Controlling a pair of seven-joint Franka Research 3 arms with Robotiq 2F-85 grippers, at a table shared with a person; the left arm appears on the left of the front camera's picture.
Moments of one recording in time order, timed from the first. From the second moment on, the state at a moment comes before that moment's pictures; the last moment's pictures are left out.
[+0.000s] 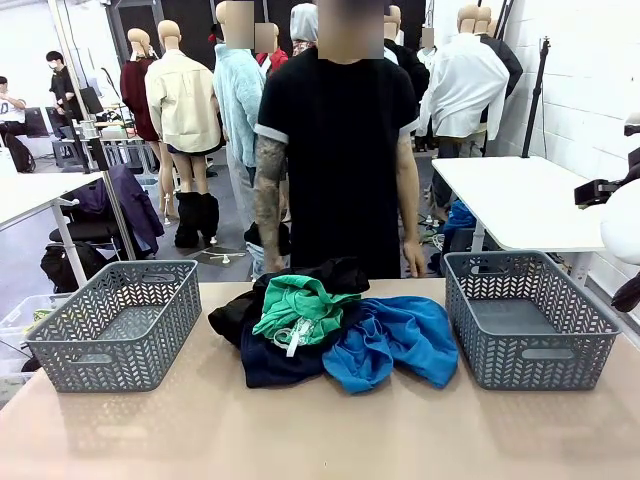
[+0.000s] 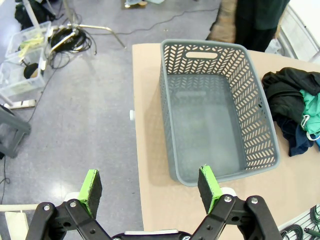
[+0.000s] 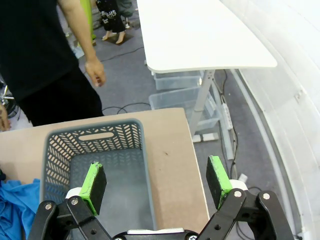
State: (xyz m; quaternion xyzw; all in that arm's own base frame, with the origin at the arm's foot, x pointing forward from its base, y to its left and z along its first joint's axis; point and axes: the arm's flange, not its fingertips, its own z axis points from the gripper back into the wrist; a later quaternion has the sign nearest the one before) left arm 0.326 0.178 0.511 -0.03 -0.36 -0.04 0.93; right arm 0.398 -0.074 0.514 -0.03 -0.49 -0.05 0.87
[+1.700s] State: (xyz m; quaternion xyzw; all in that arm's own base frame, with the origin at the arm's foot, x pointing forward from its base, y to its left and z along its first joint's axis) left arm 0.344 -0.145 0.569 0.01 -0.35 -0.44 0.83; right arm 0.398 -0.073 0.515 -0.03 -0.49 -0.05 0.87
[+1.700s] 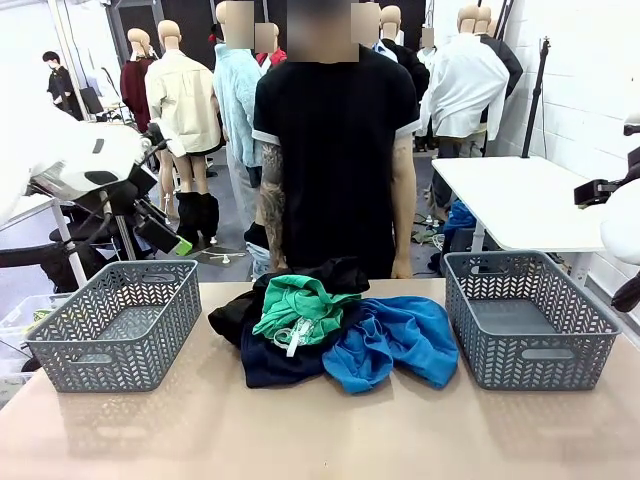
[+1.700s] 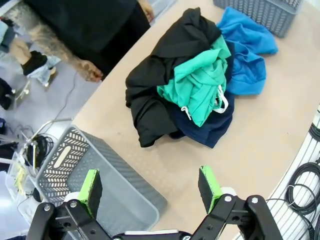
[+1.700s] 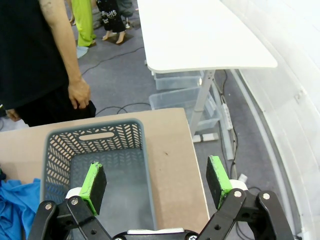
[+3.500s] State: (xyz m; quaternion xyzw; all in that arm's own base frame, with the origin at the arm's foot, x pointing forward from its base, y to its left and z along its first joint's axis) left arm 0.496 -0.279 0.444 -0.09 -0.18 -0.65 0.73; right arm 0.397 -0.073 0.515 -0.03 -0.49 -0.05 0.87
